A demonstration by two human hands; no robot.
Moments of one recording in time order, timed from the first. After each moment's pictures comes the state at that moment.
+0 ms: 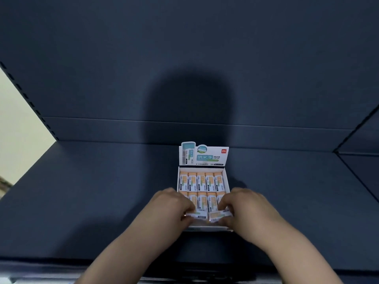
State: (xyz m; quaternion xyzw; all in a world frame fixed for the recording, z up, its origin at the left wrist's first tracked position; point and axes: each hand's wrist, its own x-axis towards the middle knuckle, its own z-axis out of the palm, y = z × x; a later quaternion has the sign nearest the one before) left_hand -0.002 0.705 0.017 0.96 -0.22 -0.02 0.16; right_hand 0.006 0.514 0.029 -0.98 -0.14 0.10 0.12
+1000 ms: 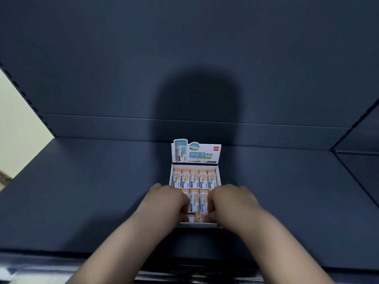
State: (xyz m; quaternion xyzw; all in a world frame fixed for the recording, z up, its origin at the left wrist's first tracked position) left_hand 0.013 0.682 0.019 0.98 -0.17 -0.12 0.00; right_hand 0.020 0.528 0.035 -0.97 -0.15 0.18 0.01
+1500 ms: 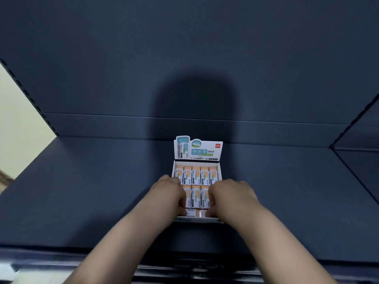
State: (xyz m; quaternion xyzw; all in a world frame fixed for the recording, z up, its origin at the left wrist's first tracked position) left_hand 0.019 0.687 0.017 0.98 -0.16 -0.14 0.05; right_hand 0.018 0.530 0.030 -0.98 -0.15 0.14 0.01
